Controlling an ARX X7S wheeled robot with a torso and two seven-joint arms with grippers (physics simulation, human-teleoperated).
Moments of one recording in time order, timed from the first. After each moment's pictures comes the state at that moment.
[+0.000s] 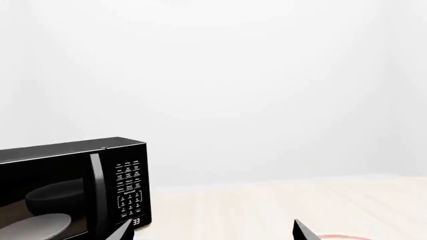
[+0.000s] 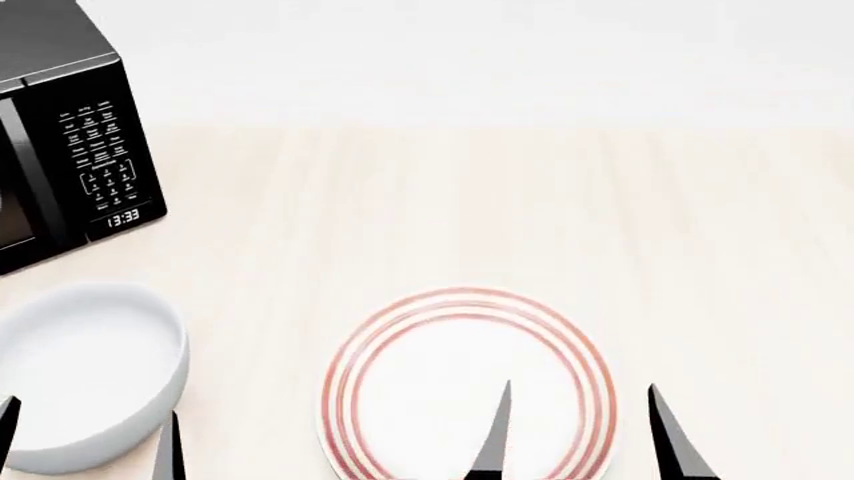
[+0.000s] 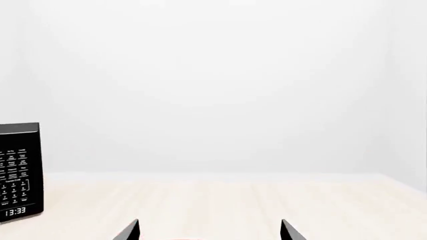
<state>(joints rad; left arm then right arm) 0.16 -0.16 0.19 0.57 -0.01 -0.10 -0.20 -0.07 0.17 -0.14 -0.59 0.11 0.25 0.22</state>
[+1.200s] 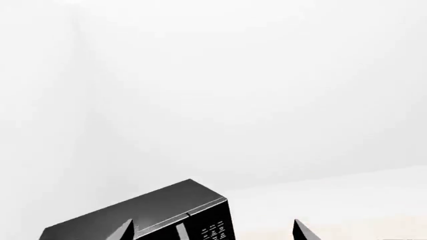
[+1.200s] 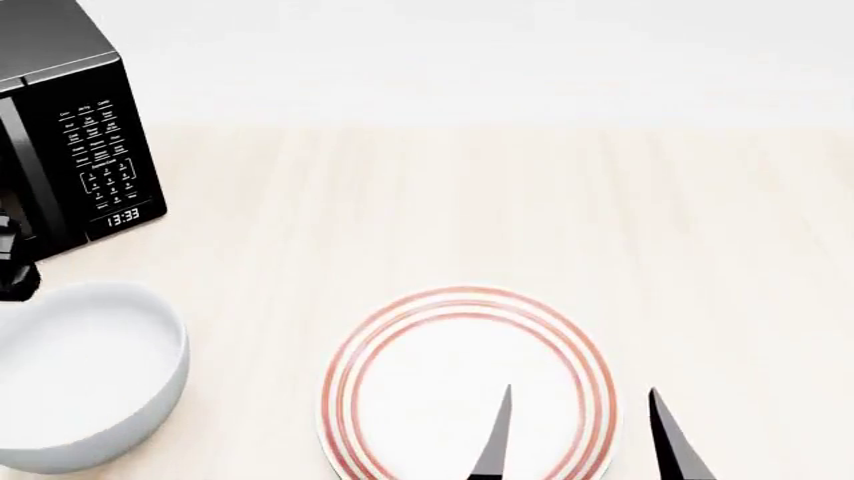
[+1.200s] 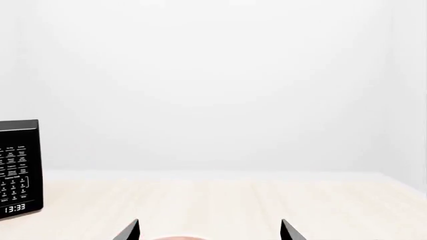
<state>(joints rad) -0.60 -0.64 0.12 0.69 -0.68 -0.89 -0.57 -0.07 0.21 -0.18 -0.60 0.14 0.25 0.27</state>
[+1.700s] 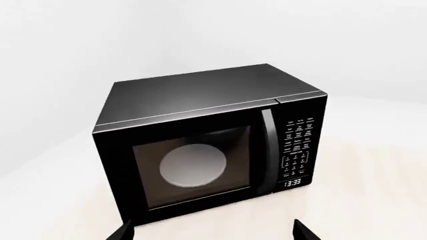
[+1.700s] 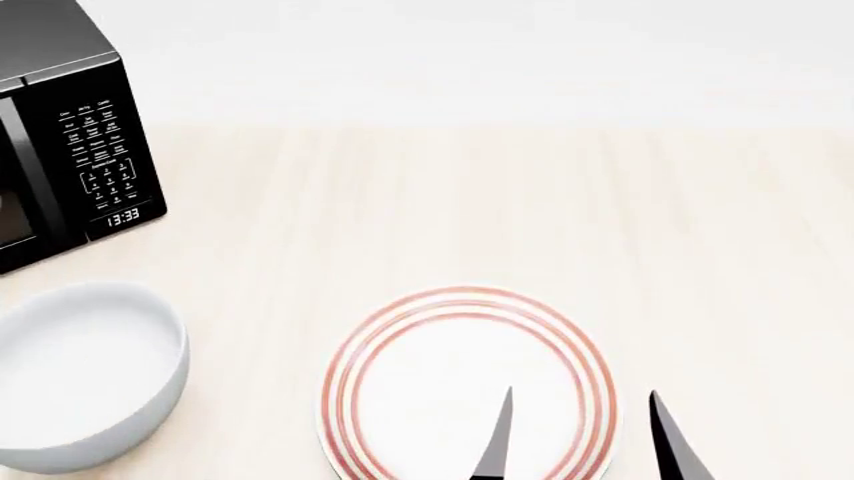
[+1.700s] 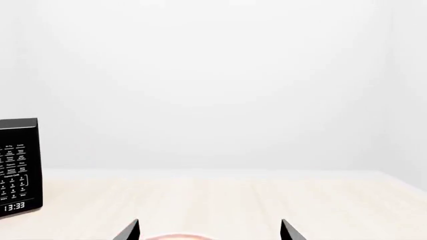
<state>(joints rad) -0.72 -0.34 -0.27 0.38 -0.04 -1.29 -0.01 -0.07 0.24 -0.19 -0.59 0.16 0.24 0.30</state>
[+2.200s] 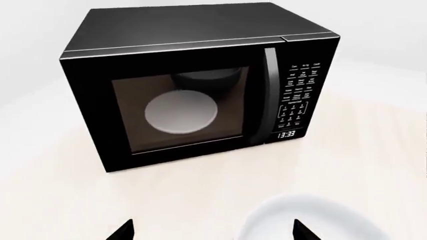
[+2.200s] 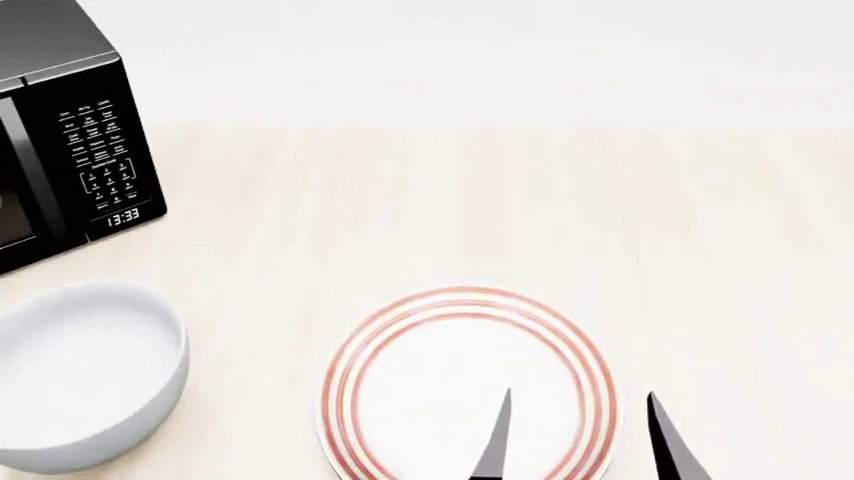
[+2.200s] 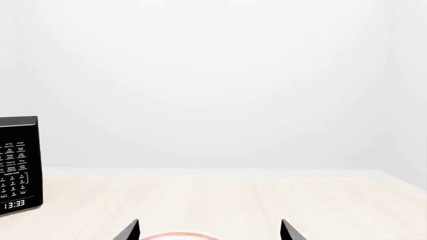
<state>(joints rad) -0.72 -0.31 -0.32 0.25 -0.01 -1.35 0.05 -0.06 0.25 -0.21 -0.58 0.17 0.23 0.32</state>
